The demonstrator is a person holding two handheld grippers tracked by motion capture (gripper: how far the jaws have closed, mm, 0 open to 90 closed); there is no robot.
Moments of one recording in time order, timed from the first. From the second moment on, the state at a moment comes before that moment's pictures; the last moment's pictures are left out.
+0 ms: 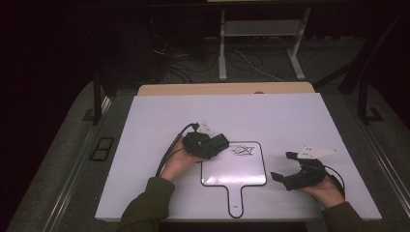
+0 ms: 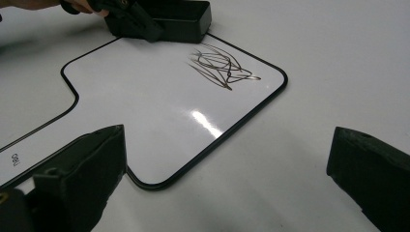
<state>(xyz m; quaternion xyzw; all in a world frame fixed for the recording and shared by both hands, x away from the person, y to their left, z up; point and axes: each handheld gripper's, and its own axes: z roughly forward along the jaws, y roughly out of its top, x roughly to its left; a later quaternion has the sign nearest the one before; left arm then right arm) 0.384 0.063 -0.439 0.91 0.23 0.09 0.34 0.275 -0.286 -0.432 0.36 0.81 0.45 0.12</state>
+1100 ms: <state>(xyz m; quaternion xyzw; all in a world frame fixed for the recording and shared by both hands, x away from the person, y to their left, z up) 0.402 0.087 -0.441 0.89 0.28 0.11 0.35 0.275 -0.287 -0.431 0.36 0.81 0.46 0.12</state>
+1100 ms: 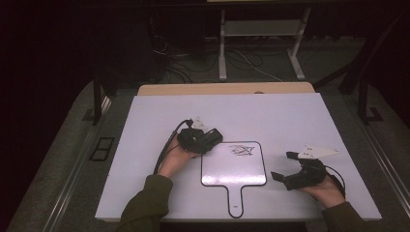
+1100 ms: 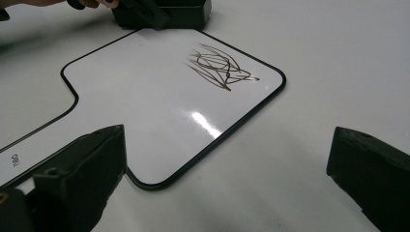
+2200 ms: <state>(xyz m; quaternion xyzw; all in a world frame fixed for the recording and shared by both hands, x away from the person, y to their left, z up) 0.375 0.054 -0.440 0.91 0.21 0.07 0.35 0.275 -0.286 -0.432 0.36 0.81 0.45 0.12</state>
